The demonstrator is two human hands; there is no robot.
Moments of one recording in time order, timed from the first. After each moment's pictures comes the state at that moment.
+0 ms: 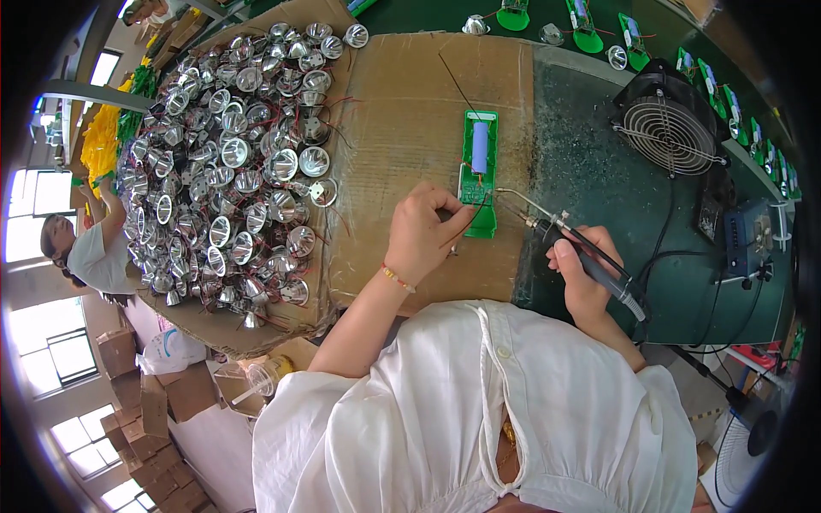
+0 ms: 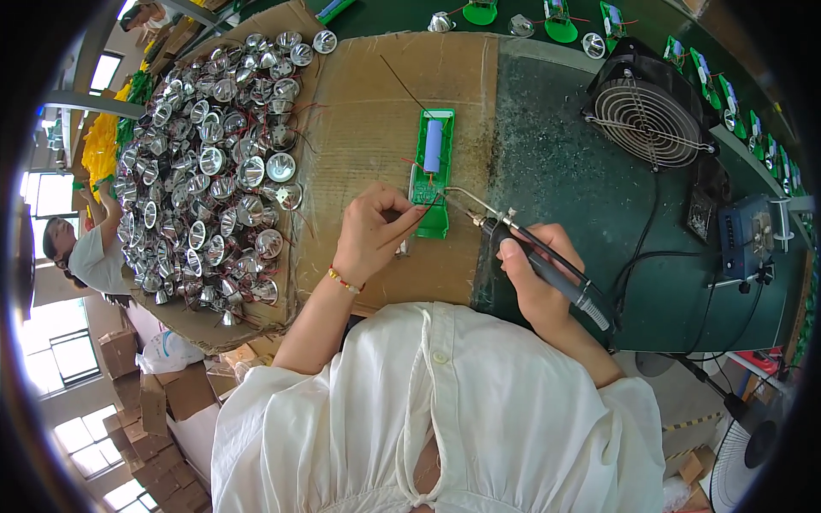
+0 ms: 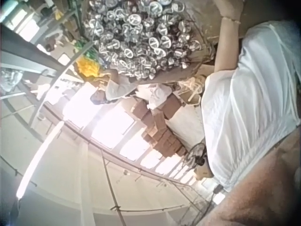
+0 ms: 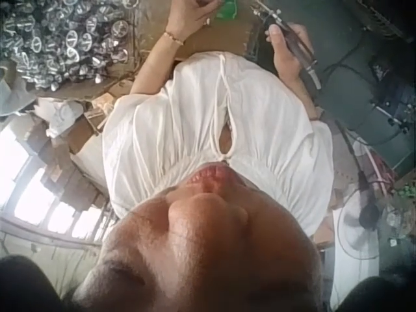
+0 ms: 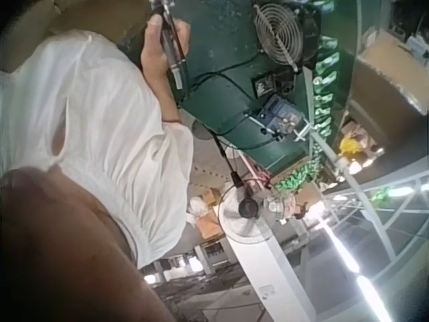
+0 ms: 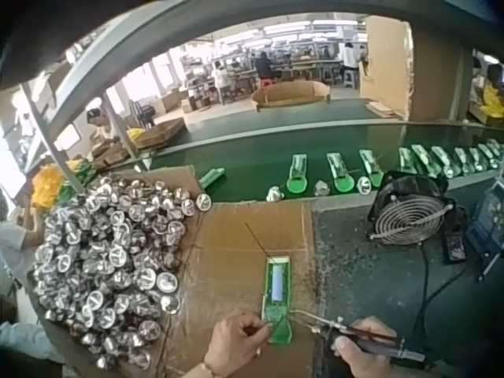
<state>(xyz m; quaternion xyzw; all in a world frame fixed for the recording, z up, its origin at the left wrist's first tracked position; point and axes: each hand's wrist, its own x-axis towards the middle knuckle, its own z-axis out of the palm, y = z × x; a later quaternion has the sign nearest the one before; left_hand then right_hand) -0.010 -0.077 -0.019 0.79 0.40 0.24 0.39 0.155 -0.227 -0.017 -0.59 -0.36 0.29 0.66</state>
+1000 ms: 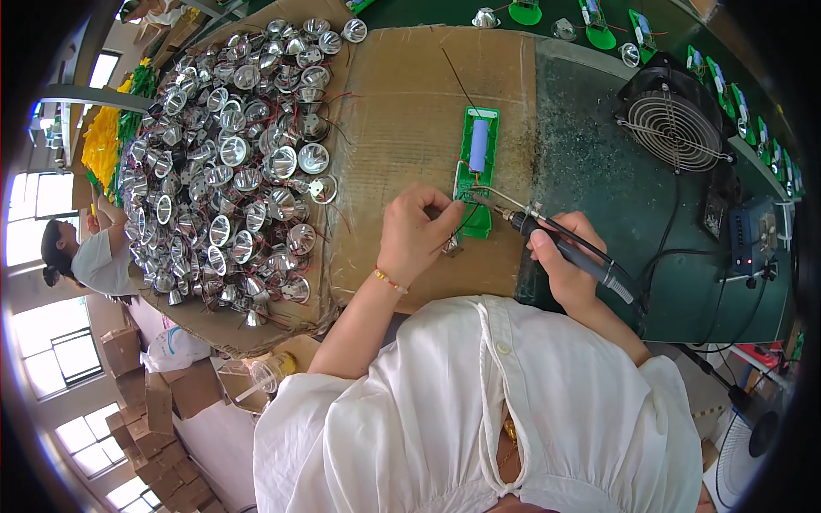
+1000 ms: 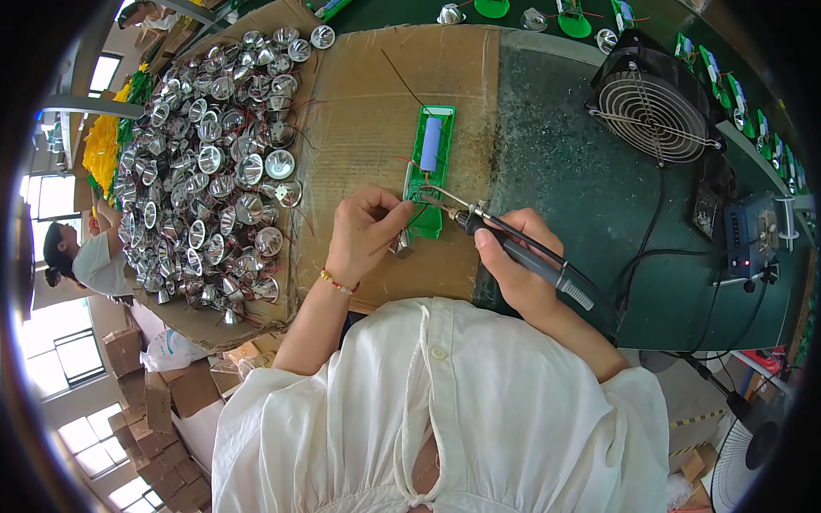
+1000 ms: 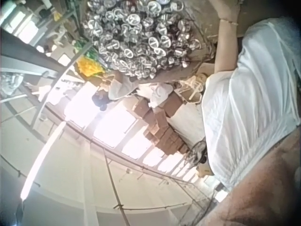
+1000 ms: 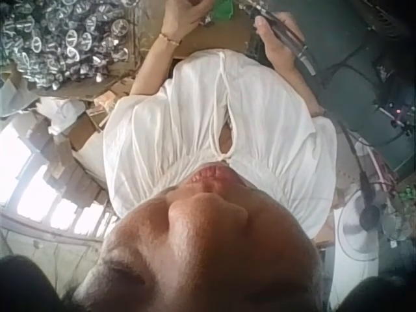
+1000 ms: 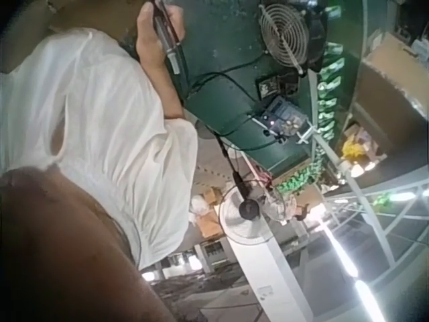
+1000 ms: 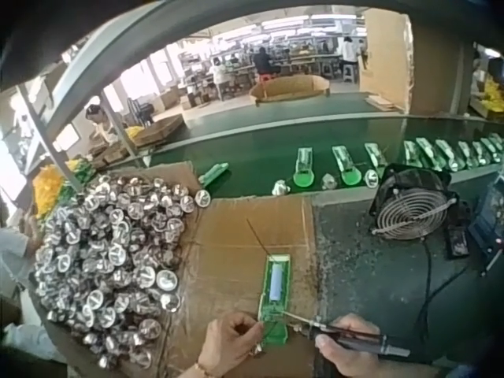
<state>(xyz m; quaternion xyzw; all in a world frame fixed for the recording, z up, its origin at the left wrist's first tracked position) -0.021 -0.077 -0.025 0.73 0.44 0.22 0.48 0.147 -0.211 -0.024 -0.59 -0.38 0.33 0.63</state>
